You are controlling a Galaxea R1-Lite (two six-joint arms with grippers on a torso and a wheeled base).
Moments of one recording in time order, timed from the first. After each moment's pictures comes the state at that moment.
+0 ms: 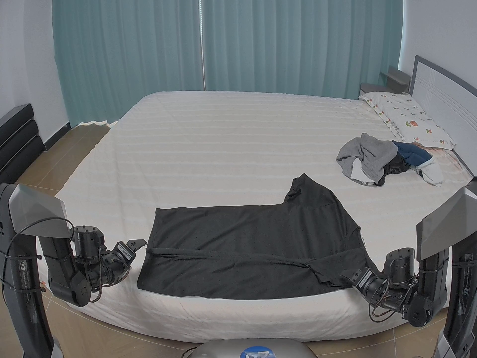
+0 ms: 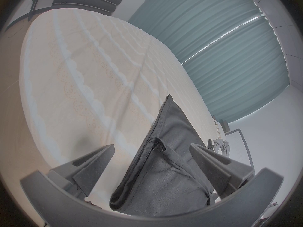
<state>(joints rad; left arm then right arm) -0.01 2.31 -0.38 -1.36 -0.18 -0.89 0.30 2.32 -0.10 -1.55 -0.06 0.99</state>
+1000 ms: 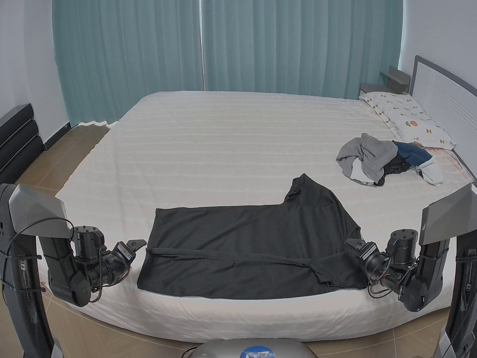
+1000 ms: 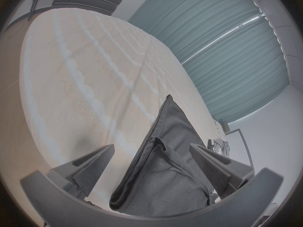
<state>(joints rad) -0.01 2.31 -0.38 -1.36 -0.18 -0.89 0.22 2.31 -0.27 -1.55 -0.06 1.06</state>
